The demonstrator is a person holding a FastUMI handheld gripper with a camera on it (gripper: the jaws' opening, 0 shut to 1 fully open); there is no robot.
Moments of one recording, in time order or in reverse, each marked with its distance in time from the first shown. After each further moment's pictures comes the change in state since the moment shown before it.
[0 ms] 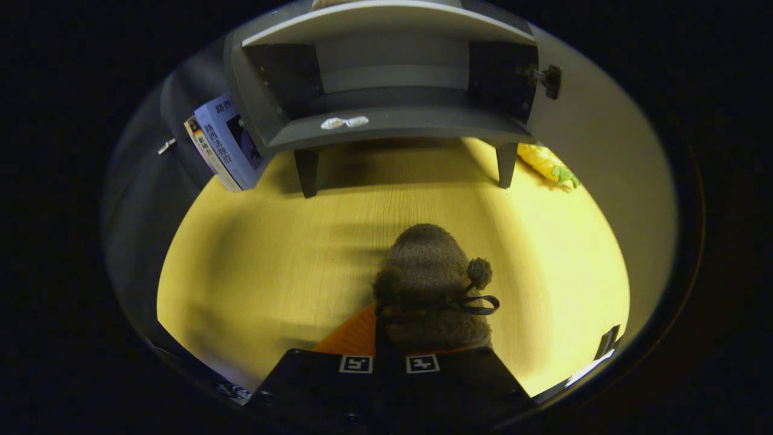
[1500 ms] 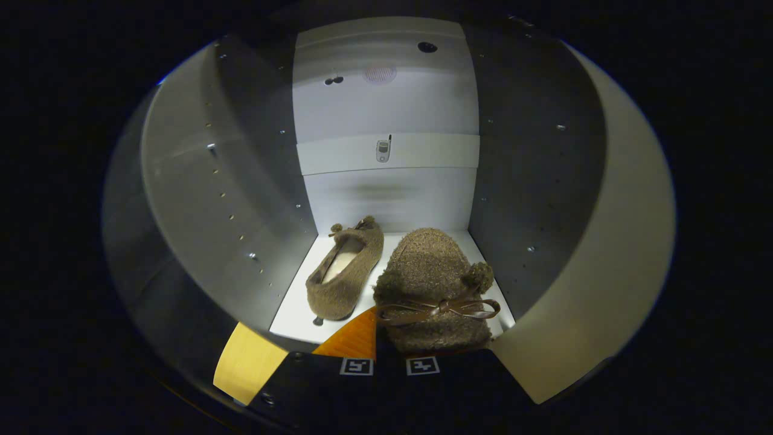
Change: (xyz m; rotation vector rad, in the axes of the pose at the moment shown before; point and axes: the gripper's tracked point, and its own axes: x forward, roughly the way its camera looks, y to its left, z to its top) arm -0.128 -0.003 0.412 -0.013 -0.373 0.030
